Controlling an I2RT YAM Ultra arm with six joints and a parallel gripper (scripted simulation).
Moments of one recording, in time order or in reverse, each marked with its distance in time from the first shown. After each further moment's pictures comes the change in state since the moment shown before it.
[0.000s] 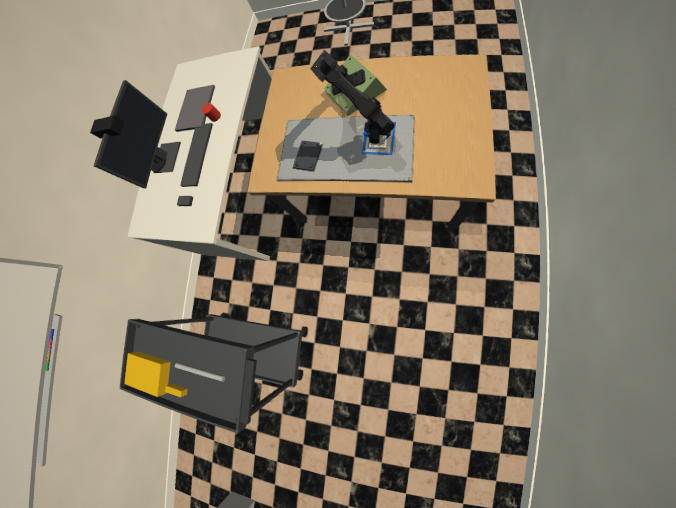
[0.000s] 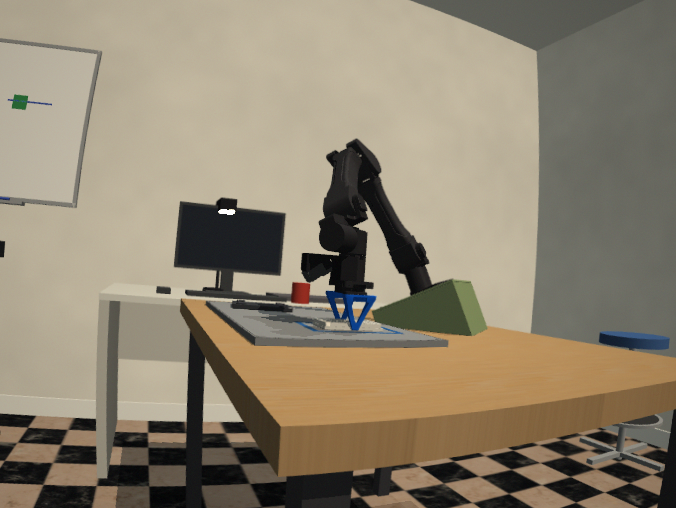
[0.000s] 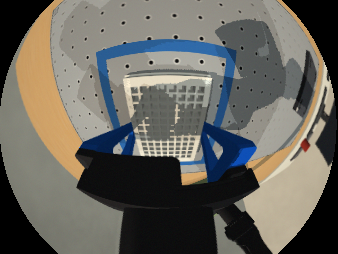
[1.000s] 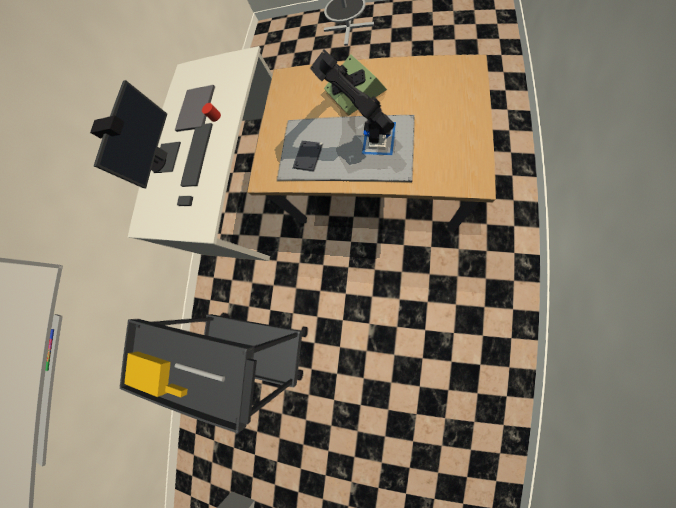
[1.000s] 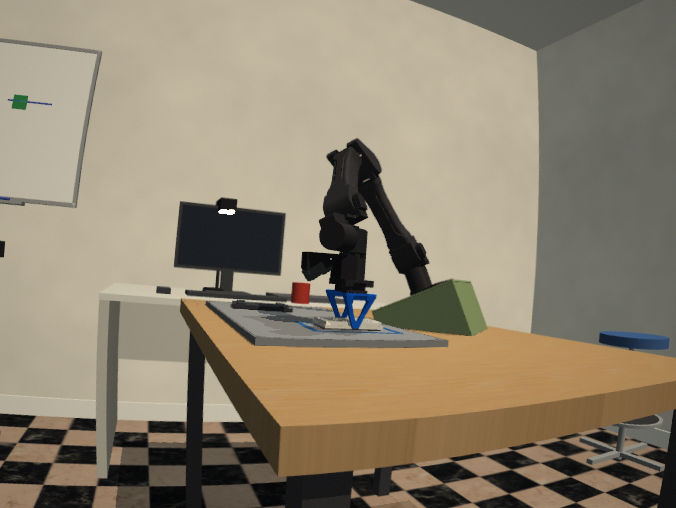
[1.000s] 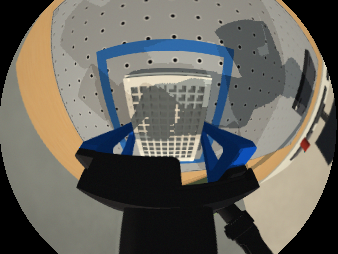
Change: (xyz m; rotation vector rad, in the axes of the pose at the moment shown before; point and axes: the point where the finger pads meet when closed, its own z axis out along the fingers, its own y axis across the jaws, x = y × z) arm 0.001 -0.001 -0.003 0.002 0.002 0.001
